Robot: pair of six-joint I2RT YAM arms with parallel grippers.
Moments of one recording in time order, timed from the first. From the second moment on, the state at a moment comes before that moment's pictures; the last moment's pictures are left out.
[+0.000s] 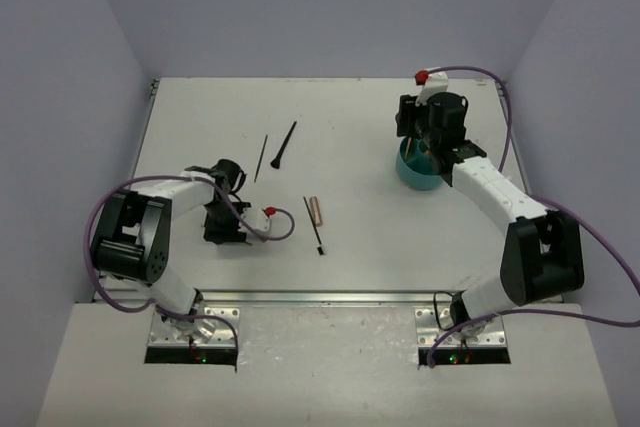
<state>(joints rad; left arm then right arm) -0.18 1.58 0.81 -0.81 0.08 1.41 0.22 1.49 1.00 0.17 0.05 0.02</state>
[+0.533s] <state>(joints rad) -0.20 1.51 0.71 -0.70 0.02 1.39 0.22 1.48 0.96 0.13 0.06 0.04</state>
